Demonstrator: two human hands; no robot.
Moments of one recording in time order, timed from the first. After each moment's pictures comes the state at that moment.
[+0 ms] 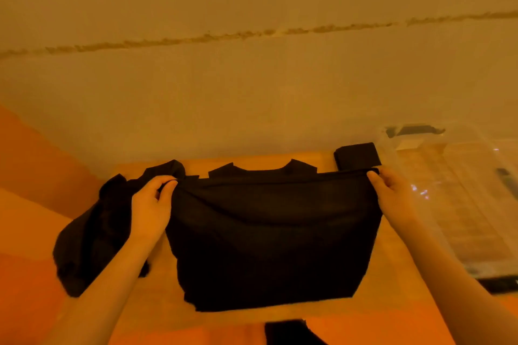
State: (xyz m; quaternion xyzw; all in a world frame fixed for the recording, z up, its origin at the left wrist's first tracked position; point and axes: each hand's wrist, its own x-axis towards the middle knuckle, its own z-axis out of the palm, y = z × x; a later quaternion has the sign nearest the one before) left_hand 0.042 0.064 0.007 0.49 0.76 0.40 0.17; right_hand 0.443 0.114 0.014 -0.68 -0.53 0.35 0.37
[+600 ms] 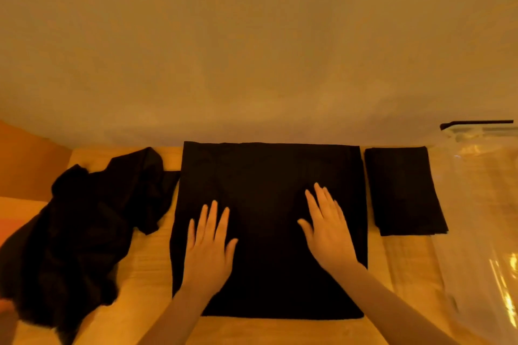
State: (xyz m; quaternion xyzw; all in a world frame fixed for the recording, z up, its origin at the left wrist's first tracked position) left_hand 0.120 0.073 -0.139 0.67 0.73 -0.01 0.14; right_hand 0.359 0.149 -0.134 -0.61 -0.77 0.18 -0.01
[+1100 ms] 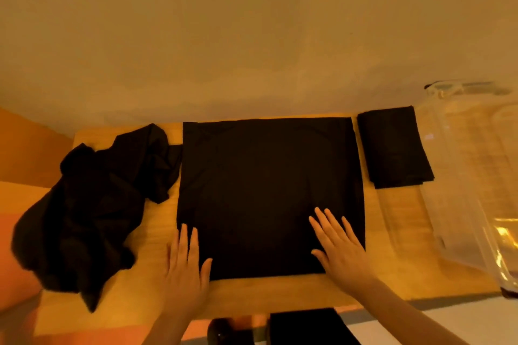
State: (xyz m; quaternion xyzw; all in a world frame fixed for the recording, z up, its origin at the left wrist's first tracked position) left_hand 0.075 -0.036 -0.149 0.63 0.76 0.01 0.18; right_hand 0.393 0.034 -0.136 -0.53 -0.83 0.14 -0.07
